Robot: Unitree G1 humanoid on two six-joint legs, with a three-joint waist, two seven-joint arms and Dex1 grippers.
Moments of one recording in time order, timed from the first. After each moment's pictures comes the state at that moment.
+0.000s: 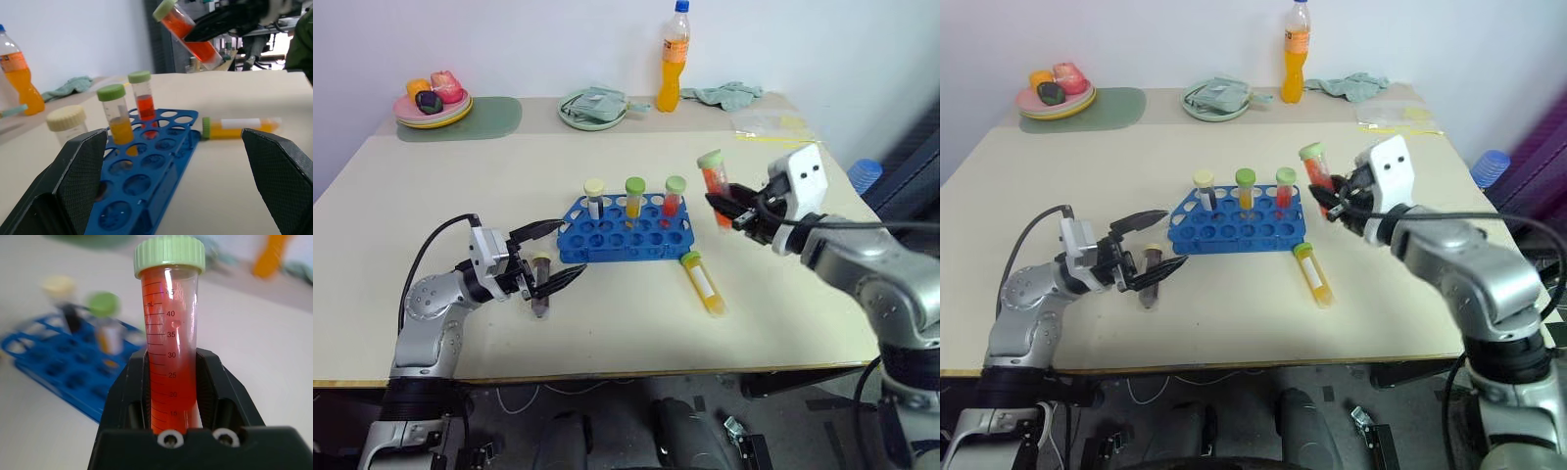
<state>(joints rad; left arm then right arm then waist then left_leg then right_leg) -0.25 0.51 0.13 0.04 -0.49 -0.11 -1.12 -0.42 -0.60 -0.08 -0.46 0.72 0.78 0.22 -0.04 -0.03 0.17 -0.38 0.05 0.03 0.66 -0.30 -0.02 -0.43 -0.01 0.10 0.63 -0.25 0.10</state>
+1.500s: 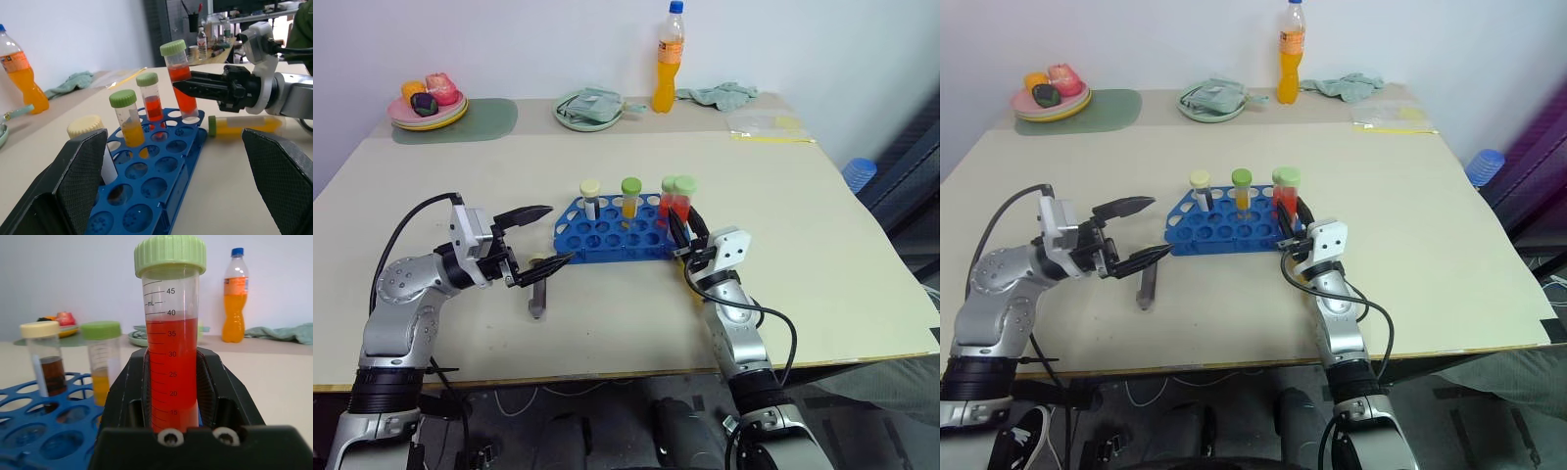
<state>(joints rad) -0.27 0.62 0.15 -0.04 -0.53 0.02 -1.11 -0.32 -0.02 0.05 0.28 0.13 -0.39 0.26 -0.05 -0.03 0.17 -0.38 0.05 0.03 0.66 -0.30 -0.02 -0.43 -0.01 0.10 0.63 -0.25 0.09</state>
